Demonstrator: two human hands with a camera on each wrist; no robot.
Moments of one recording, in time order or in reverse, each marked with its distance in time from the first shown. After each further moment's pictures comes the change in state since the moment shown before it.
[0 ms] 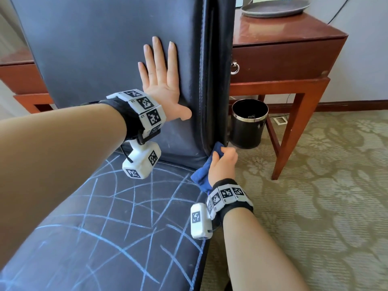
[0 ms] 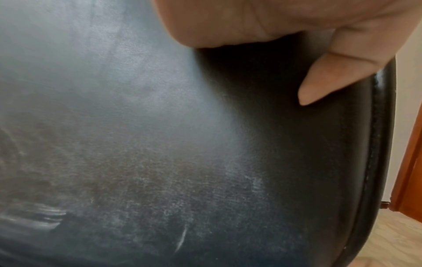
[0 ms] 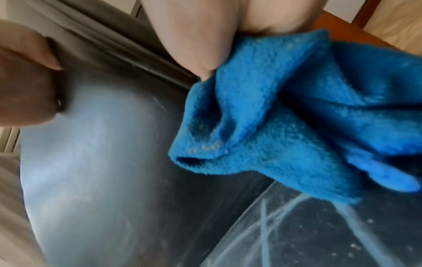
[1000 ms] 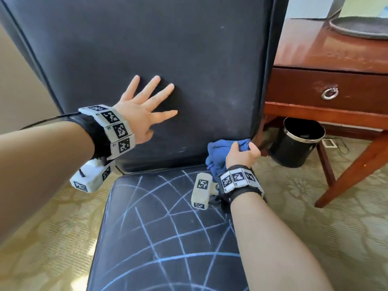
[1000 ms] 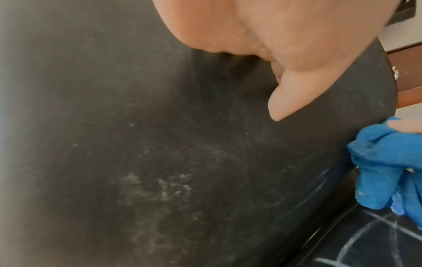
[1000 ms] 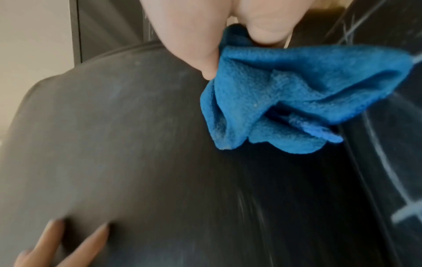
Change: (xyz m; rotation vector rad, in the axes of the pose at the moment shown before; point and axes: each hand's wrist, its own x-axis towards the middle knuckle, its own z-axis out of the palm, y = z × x) left_hand -0.063 -0.256 -0.069 0.836 -0.468 0.123; right_hand -0.001 -0.087 0.191 0.216 0.211 0.178
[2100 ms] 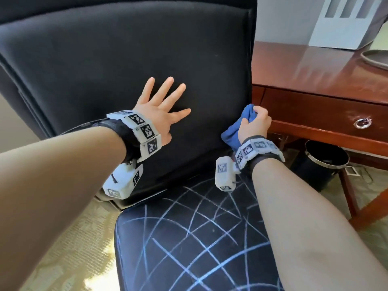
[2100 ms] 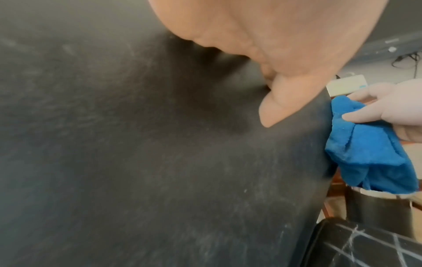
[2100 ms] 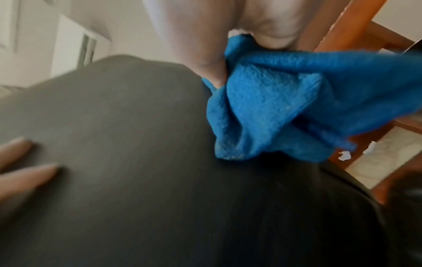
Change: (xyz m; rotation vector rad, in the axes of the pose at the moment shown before) left_hand -0.044 -0.042 0.005 -0.158 -0.015 -0.220; right_hand -0.022 -0.092 0.061 -0.319 -0.254 -0.463
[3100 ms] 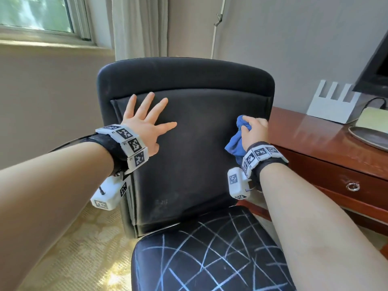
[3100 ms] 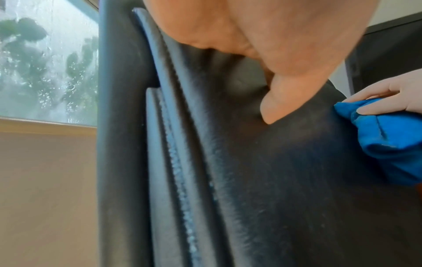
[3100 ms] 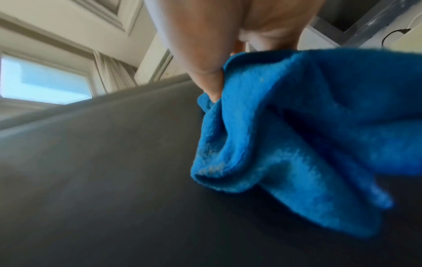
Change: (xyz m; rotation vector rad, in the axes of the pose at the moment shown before) left_hand -0.089 -0.132 -0.010 -0.162 0.124 -0.245; right_hand -0.018 -0.155 0.000 -0.162 -0.192 -0.330
